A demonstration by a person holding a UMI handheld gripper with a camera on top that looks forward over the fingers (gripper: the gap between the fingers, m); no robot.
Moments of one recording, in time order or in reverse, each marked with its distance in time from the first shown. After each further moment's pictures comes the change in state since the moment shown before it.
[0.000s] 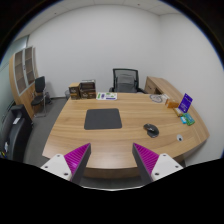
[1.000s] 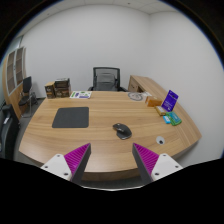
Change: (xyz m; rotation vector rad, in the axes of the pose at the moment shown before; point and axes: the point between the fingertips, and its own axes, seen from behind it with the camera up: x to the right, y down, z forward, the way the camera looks) arm 0.172 0.017 0.048 0.015 0.123 0.003
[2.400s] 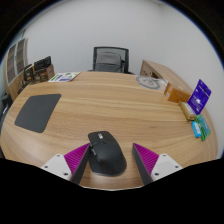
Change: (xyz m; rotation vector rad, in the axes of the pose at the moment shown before) arm 0.077 0.010 0.333 -0.103 -0.129 -0.082
